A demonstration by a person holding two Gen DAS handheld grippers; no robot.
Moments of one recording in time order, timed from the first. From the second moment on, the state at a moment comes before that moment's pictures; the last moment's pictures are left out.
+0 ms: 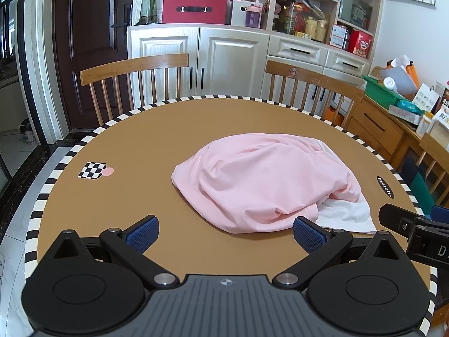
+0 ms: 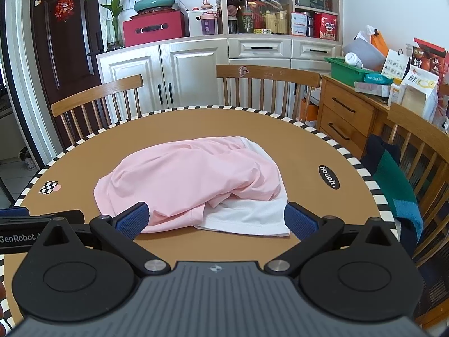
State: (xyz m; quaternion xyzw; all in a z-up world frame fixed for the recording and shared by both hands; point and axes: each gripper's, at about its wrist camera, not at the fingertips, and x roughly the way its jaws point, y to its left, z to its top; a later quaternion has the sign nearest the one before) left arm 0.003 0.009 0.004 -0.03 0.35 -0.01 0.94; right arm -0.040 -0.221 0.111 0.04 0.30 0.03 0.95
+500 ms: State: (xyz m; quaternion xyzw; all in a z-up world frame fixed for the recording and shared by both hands) left arm 0.033 0.001 -0.012 -0.02 0.36 -0.02 0.93; right arm -0.019 -0.239 0.095 0.05 0.31 0.03 0.95
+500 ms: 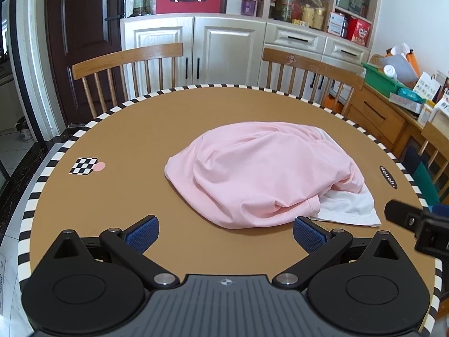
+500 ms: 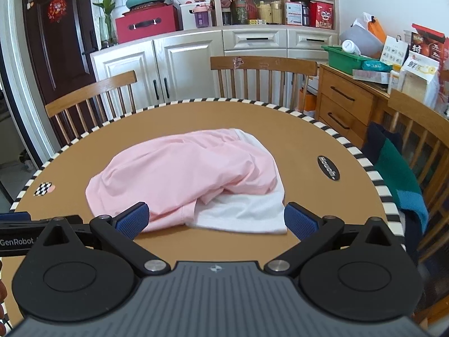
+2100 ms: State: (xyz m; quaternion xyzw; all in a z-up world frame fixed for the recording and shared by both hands) left arm -0.062 0.146 0.235 -0.10 0.15 -0.23 0.96; right arm -0.039 -0.159 0.287 0.13 0.21 0.52 0.82
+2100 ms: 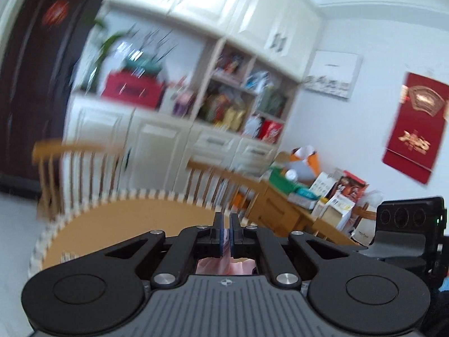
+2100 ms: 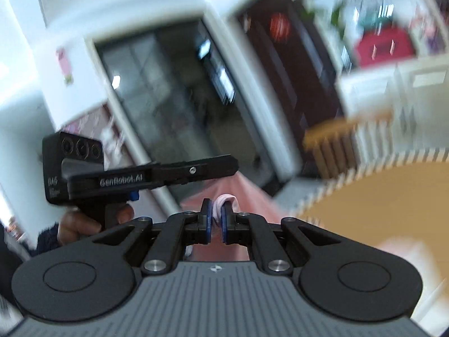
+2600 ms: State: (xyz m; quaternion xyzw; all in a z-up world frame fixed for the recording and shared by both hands) left arm 0.162 0.057 0.067 -0.11 0.39 -0.20 0.89; right arm 0.151 -0.326 0.081 0.04 0.47 0.08 0.88
